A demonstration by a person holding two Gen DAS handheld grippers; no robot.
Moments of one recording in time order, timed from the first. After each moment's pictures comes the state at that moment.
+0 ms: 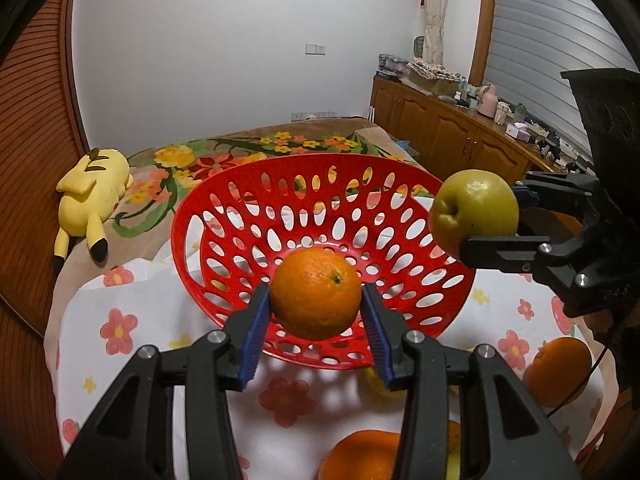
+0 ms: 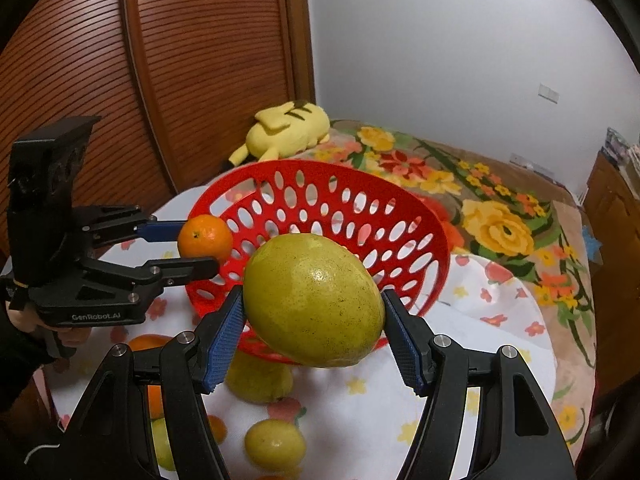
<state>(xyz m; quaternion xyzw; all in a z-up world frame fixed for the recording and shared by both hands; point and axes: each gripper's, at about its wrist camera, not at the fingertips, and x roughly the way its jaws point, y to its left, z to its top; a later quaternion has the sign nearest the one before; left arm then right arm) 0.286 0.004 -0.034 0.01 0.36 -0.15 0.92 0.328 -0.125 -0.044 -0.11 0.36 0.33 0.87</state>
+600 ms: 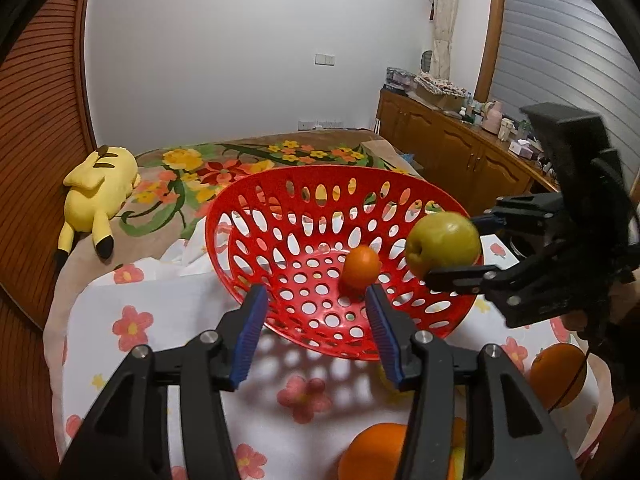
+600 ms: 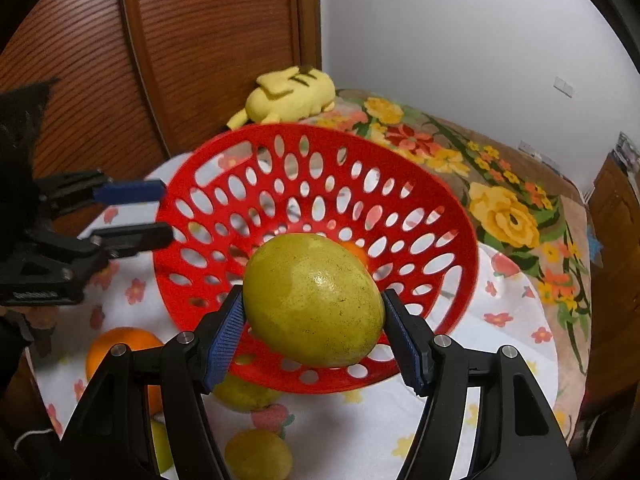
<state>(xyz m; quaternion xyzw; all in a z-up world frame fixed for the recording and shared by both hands) 0.279 0.029 -0.029 -0.01 0.35 -0.15 0.93 0.352 -0.102 -0.071 -0.15 0.41 0.33 0.84</state>
